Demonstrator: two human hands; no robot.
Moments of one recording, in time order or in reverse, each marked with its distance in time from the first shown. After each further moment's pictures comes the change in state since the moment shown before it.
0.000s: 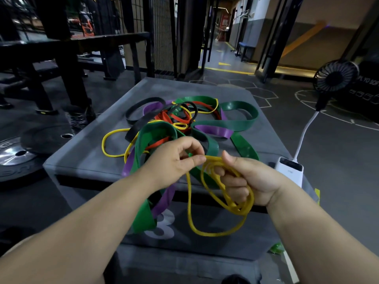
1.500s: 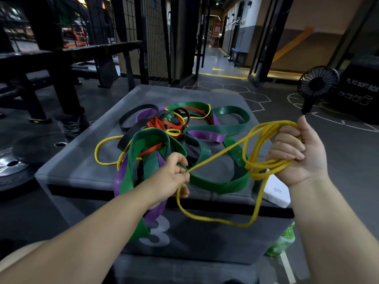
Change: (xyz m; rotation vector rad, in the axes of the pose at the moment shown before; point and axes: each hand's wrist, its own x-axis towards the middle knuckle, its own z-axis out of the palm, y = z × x) left_hand -0.008 -0.015 0.023 -0.297 -0.088 -0.421; right_hand -0.043 -0.029 -0.085 0.742 -0.131 -0.551
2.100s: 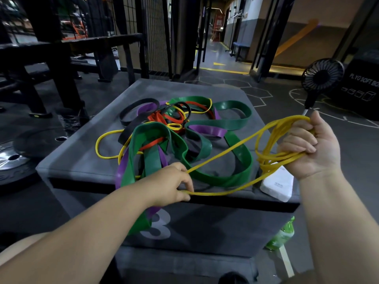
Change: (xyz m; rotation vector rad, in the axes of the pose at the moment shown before) left_hand -0.002 -0.007 -0.009 0.883 -0.225 0.101; right_hand -0.011 -0.009 0.007 -0.115 0.285 -0.229
